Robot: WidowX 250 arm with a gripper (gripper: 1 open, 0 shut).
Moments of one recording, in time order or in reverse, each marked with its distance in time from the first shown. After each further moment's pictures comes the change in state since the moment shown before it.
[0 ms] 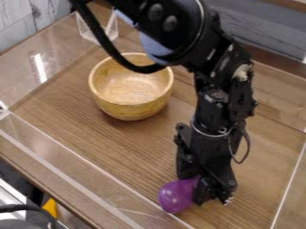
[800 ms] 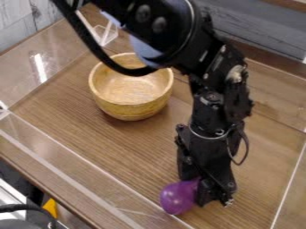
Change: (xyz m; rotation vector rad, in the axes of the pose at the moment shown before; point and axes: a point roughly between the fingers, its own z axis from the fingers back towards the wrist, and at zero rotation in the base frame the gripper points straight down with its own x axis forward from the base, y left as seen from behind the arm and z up) arm -0.001 -0.003 0.002 -0.016 -0.040 -0.010
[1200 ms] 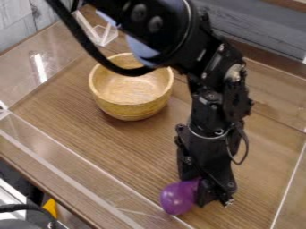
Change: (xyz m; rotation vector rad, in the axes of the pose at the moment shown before) arm -0.001 -0.001 0.002 -0.005 -0.009 0.000
